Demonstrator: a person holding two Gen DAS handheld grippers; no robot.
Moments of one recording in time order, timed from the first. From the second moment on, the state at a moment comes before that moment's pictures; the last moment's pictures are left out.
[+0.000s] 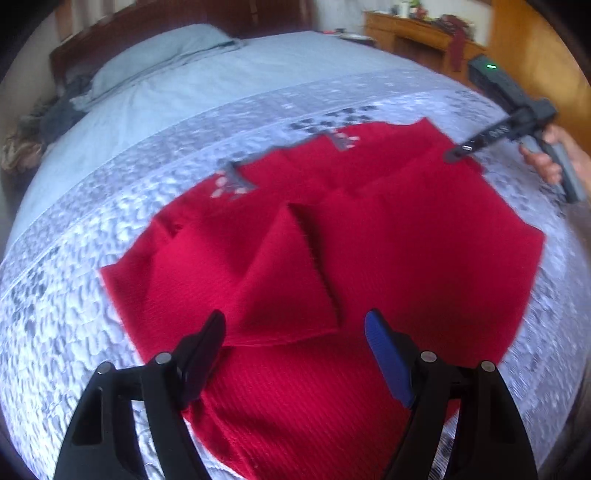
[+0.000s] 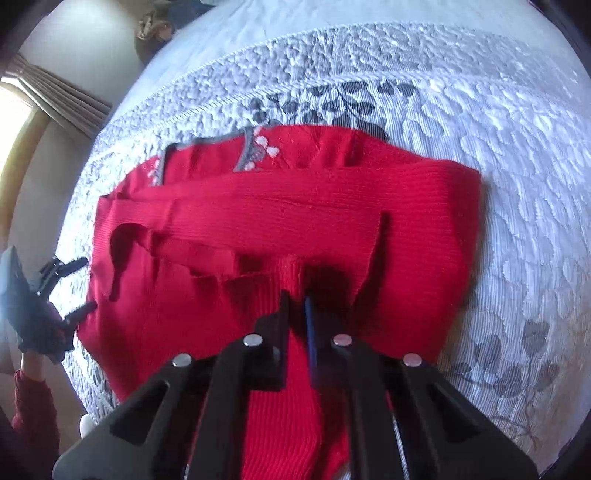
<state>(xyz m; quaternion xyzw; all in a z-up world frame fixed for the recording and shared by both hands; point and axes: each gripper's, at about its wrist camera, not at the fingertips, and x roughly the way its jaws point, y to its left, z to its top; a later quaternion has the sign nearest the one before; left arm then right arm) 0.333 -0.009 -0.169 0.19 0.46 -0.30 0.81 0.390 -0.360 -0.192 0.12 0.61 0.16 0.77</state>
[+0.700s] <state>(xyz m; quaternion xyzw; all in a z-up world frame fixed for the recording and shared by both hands) 0.380 -0.003 -0.191 0.15 0.52 -0.29 0.79 0.386 -0.372 -0.195 0.18 0.60 0.17 0.76</state>
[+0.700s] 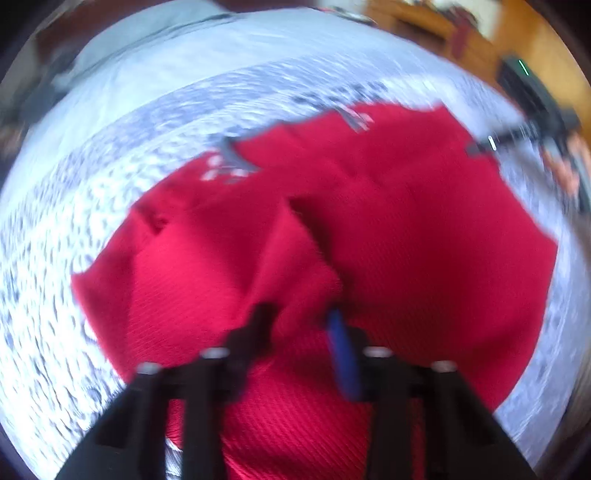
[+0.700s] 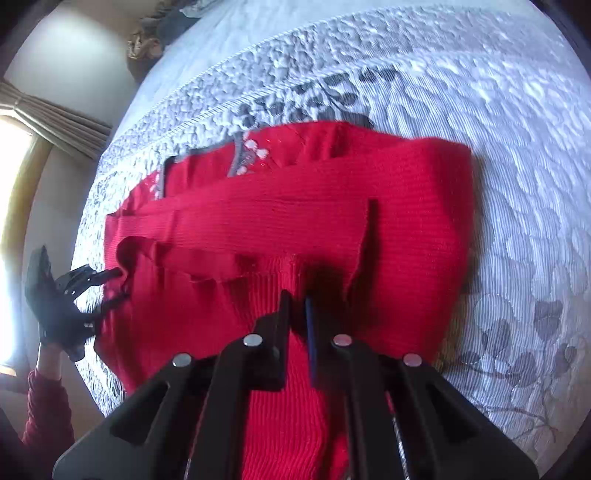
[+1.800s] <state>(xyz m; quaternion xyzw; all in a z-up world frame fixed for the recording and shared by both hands) 0.506 0.026 -0.210 0.01 0.51 -0.10 0.86 0.486 -0.404 -0.220 0.19 0.60 0.05 0.78</state>
